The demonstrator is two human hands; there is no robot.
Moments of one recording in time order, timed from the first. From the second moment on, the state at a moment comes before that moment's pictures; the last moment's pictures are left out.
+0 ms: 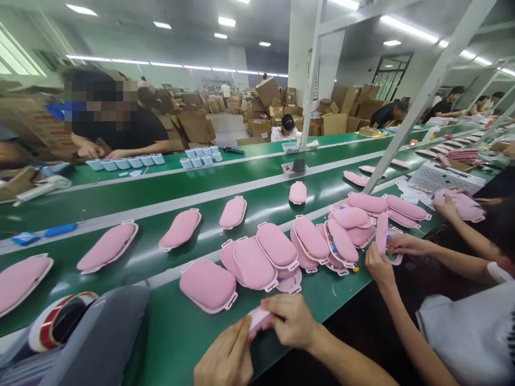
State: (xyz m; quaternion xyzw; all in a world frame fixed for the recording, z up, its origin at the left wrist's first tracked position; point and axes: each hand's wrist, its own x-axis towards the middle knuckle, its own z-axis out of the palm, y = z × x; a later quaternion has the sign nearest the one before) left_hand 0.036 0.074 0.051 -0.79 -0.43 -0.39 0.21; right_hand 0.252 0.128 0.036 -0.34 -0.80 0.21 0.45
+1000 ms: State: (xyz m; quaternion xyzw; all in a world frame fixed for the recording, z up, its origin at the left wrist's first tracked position) left_hand 0.015 0.033 0.095 -0.81 -0.53 -0.22 -0.12; right_hand 0.270 0.103 0.032 -0.27 -0.88 0.21 0.33
